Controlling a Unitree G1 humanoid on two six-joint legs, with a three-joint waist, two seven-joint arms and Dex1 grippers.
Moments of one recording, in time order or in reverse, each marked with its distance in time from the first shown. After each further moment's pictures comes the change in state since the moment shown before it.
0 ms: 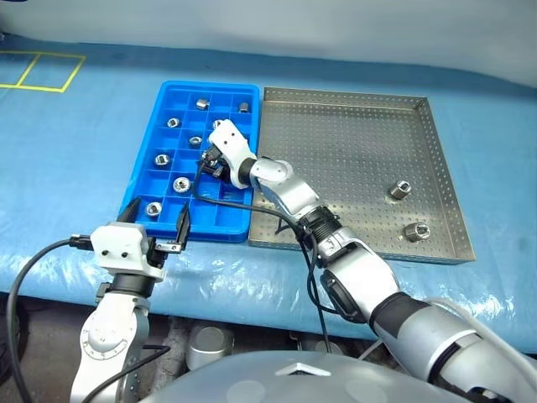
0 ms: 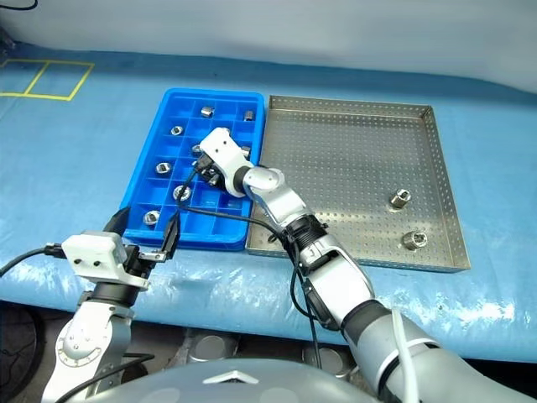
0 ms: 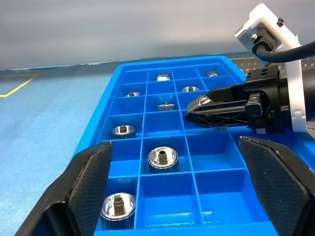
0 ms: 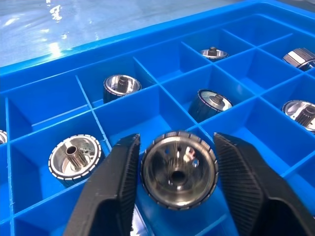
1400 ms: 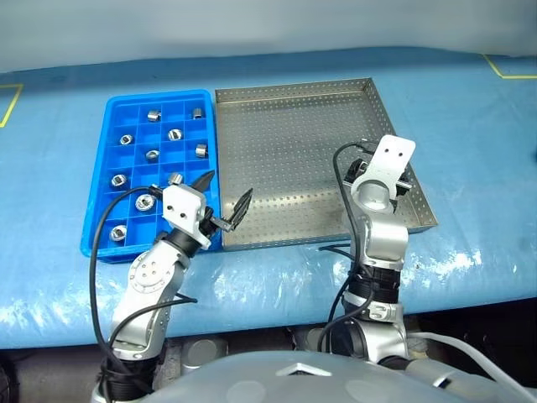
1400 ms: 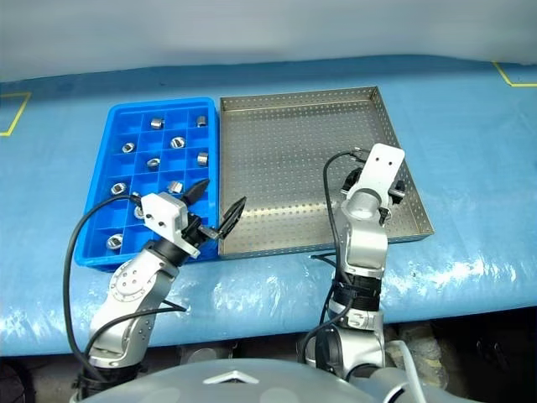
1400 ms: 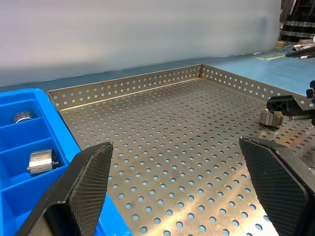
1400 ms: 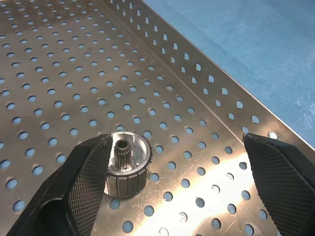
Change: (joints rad) left arm -0.370 0.047 -0.146 0.271 -0.082 0.030 -0.230; right arm 0.480 0.037 -0.521 -0.918 -0.170 0.609 -0.926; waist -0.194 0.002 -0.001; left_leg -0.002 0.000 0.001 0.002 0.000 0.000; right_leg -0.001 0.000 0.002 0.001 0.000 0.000
